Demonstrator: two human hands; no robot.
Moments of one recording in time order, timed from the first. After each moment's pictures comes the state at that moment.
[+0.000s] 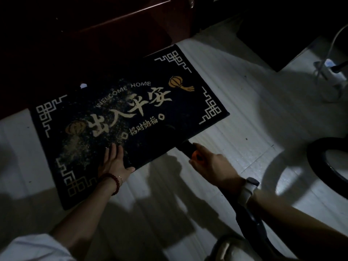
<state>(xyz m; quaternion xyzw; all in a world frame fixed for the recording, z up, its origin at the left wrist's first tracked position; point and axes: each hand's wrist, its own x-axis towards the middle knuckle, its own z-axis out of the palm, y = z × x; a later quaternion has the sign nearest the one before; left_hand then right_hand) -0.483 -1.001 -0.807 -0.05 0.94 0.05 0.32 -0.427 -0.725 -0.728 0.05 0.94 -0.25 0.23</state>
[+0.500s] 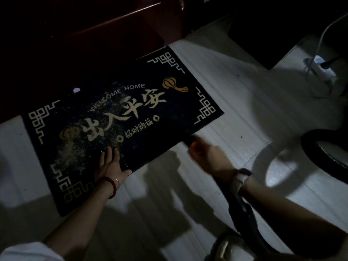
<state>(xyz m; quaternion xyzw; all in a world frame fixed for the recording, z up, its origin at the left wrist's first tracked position) -0.484 -1.000 -0.806 -0.04 0.94 0.05 0.32 -0.439 -0.723 -0.725 0.09 0.93 -0.31 0.18</state>
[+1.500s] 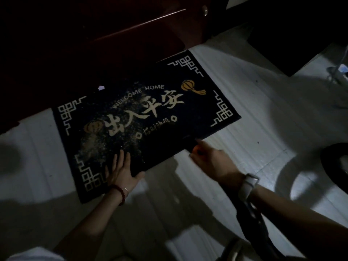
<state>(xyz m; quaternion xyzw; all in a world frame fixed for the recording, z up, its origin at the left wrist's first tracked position) -0.449 -1.024 -0.806 -0.05 0.96 0.09 0.26 -0.442 -0.759 -0.719 0.05 0.94 -0.28 0.20</state>
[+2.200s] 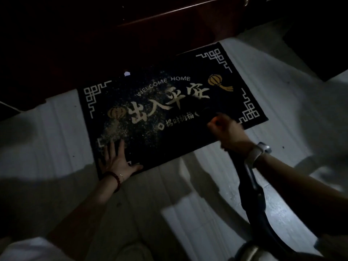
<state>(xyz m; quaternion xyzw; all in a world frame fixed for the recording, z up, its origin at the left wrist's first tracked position) -0.454 -1.094 -0.813 -0.16 0.94 0.16 0.27 -0.512 -0.783 -0.727 0.10 0.91 -0.34 0.19</state>
